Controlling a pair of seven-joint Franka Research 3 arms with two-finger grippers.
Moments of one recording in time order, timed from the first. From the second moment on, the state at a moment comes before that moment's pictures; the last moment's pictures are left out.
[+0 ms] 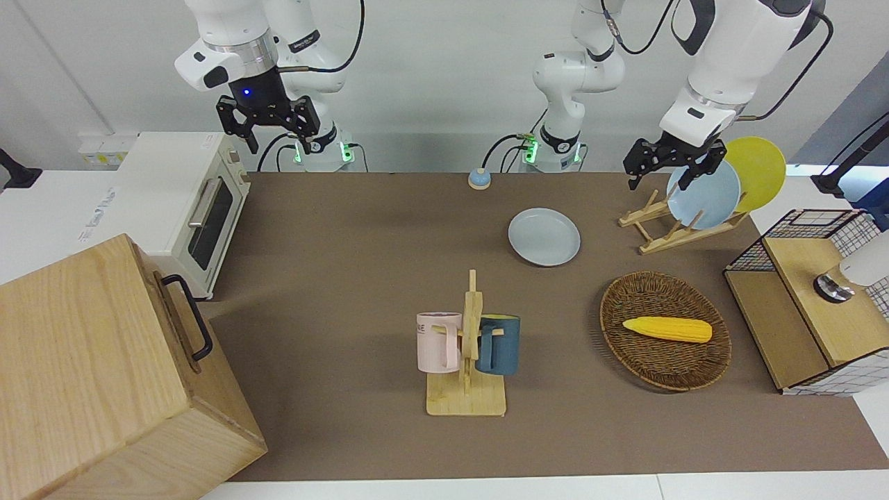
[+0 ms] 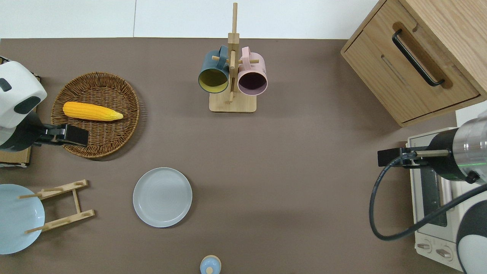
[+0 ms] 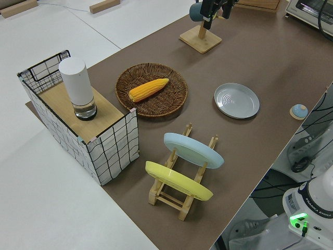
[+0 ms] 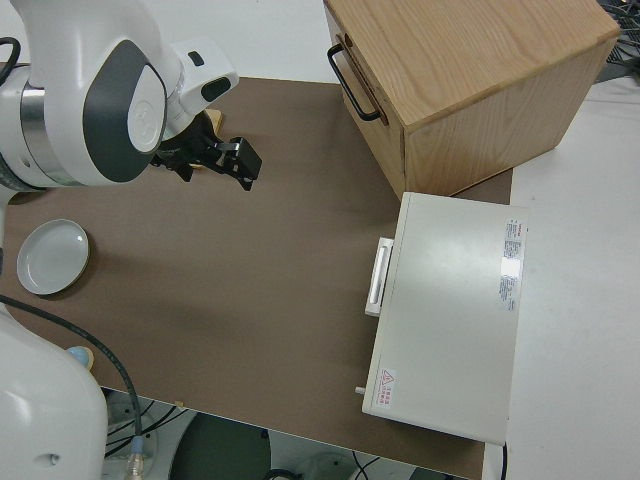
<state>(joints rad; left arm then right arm) -0.02 0.03 -0.06 -1.54 0.01 1.53 -0.01 -0.25 -0.12 0.37 -1.63 0.05 1.51 0.17</state>
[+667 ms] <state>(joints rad) -0.01 0.03 -0.07 -1.54 0.01 1.51 -0.01 -0.25 -0.12 0.37 -1.63 0.05 1.51 0.17</state>
